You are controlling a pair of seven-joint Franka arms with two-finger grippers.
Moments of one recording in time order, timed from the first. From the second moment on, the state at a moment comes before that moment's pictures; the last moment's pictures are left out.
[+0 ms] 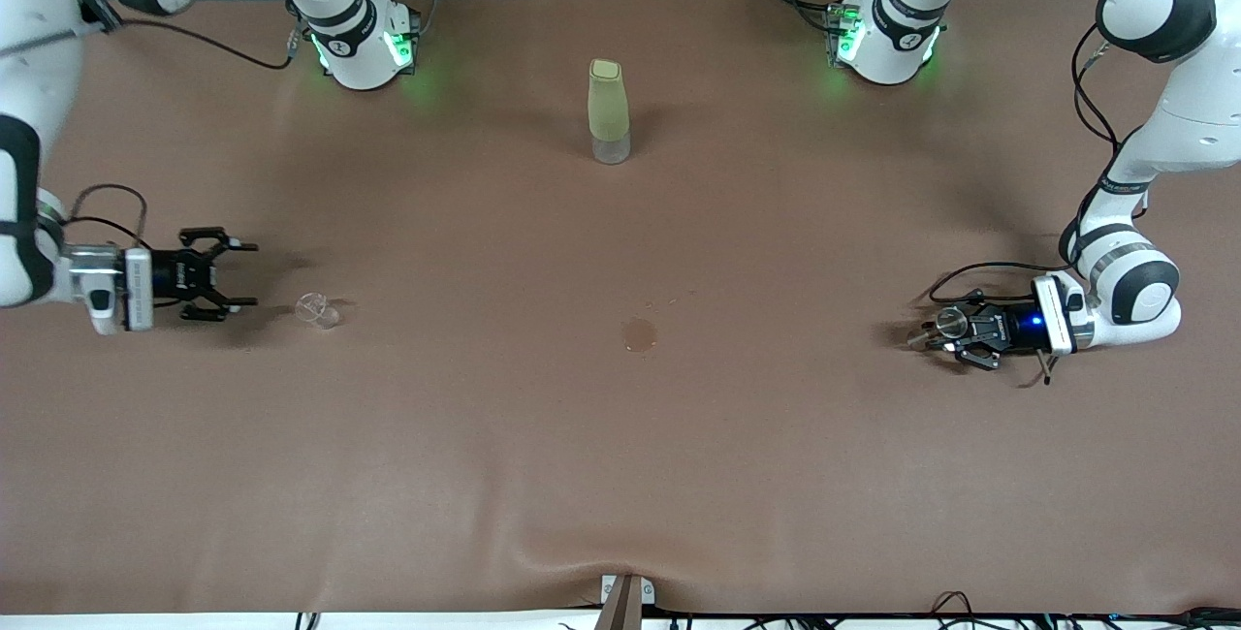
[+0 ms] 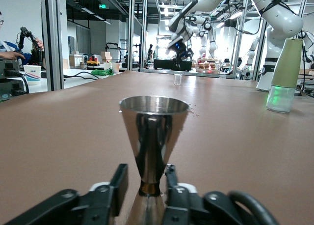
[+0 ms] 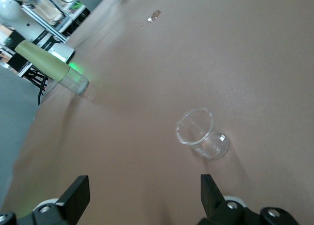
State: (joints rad) left arm 0.63 1.02 -0.26 -1.57 -1.01 1.62 2.48; right arm -0.06 0.62 -0.52 -1.75 0.86 1.42 -1.88
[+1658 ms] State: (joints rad) left arm 0.47 0.42 -0.20 -1.28 -0.43 1.48 1.07; right arm 0.10 0.01 -0.24 -1.53 0.18 1.26 -0.28
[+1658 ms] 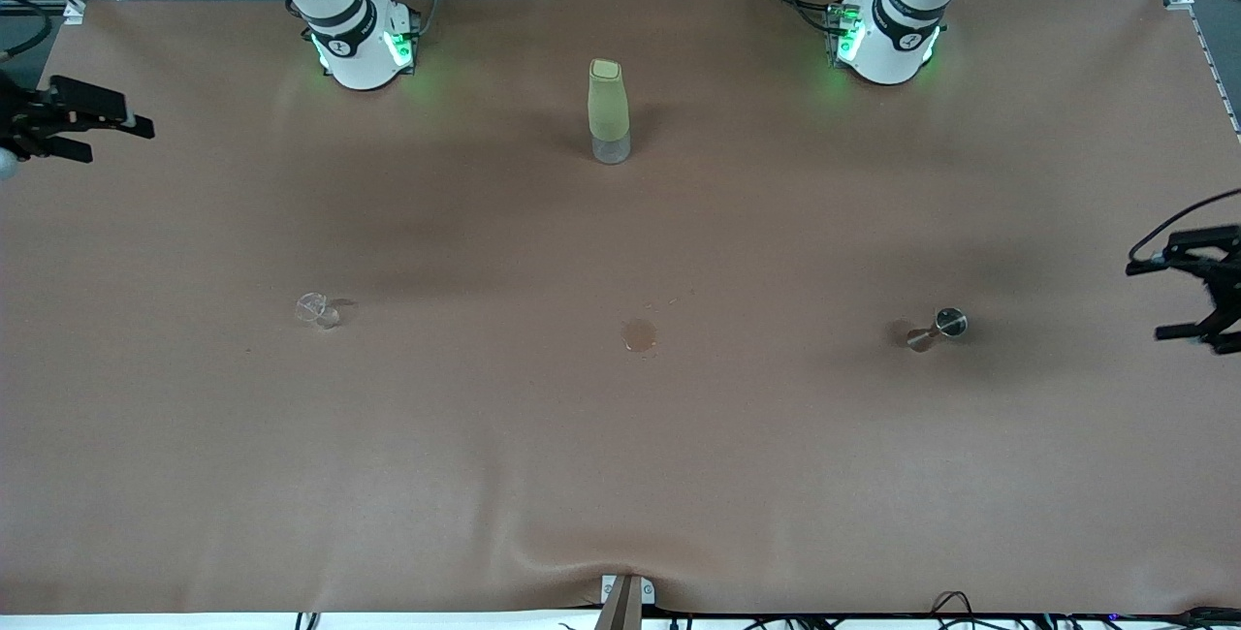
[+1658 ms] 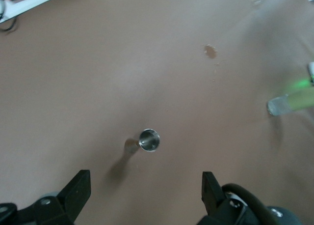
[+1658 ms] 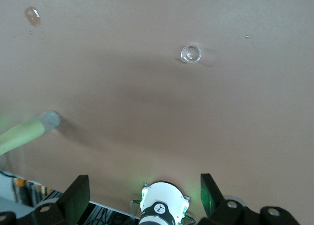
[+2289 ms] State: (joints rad) left arm 0.16 0.19 -0.26 -1.32 -0.11 1.46 0.07; right arm -0.12 0.01 0.04 -1.52 0.11 1.30 -0.18
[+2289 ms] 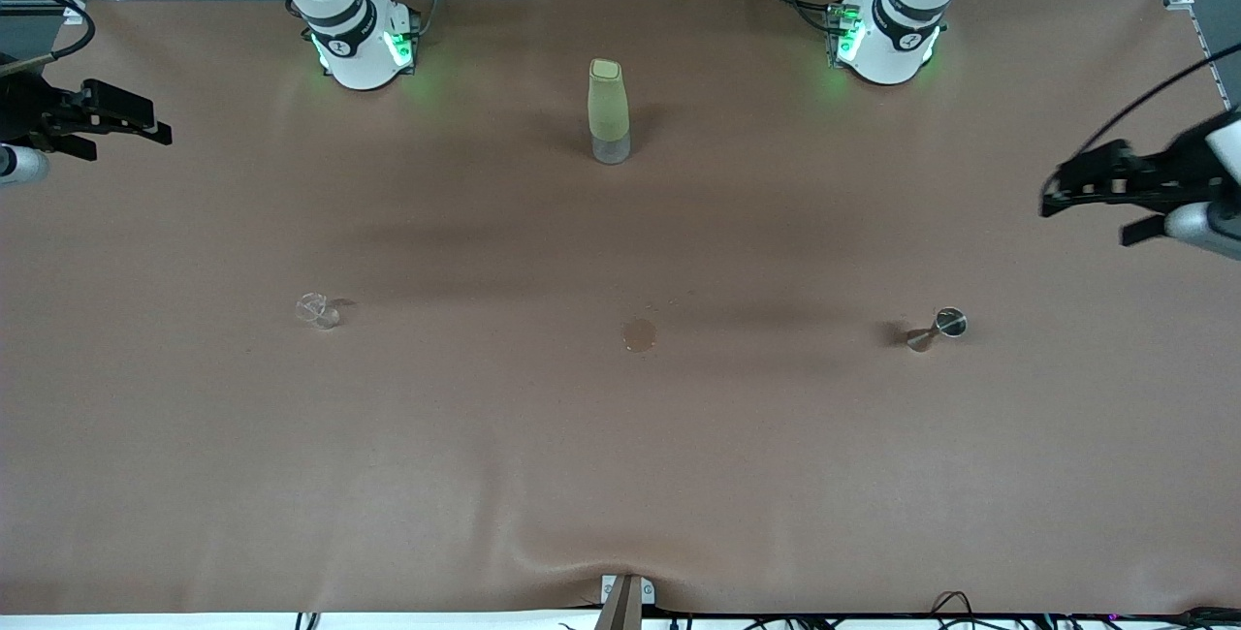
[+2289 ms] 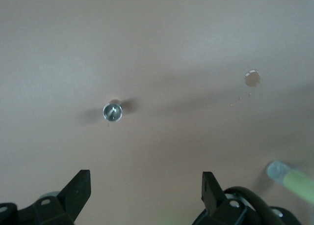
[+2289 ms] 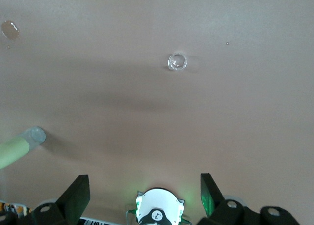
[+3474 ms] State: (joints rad) left arm 0.07 -0.04 -0.19 -1.52 0.05 1.49 -0.08; right arm -0.08 0.01 -0.05 -1.52 0.08 1.34 -0.17
